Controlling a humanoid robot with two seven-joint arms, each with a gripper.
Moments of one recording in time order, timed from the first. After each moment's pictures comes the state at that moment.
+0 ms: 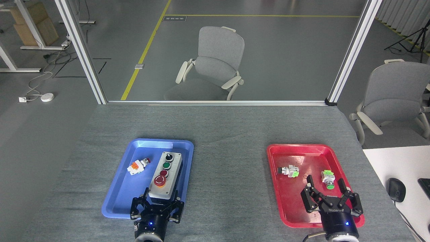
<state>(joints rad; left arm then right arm) -0.12 -0.11 -0.08 -1.20 -1.70 0.11 0.08 -0.01 -0.04 -0.14 -1.44 1.36 -0.12 -0.13</state>
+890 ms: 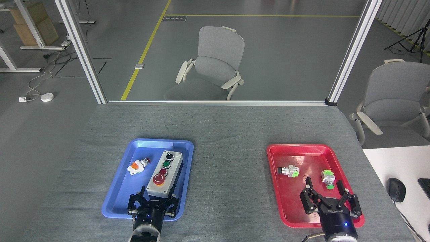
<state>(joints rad) -0.23 -0.09 -0.04 -1.01 -1.69 0.13 0.08 -0.01 -0.03 -0.14 -1.43 1.37 -0.12 -0.13</state>
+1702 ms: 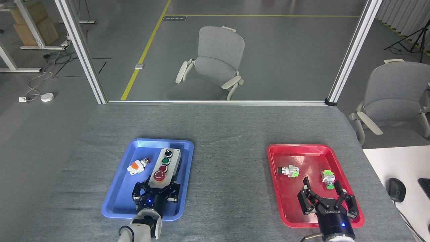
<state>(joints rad) -0.37 -0.08 -0.03 -0.87 -1.58 0.06 0.08 -0.01 -0.03 -0.13 -1.42 1.37 -0.12 -0.13</state>
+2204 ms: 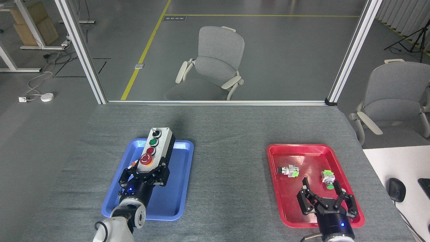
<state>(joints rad) -0.34 0.01 -0.03 -1.08 -1.31 -0.07 0.08 -0.01 -0.03 -0.13 -1.42 1.38 -0.12 -0.13</state>
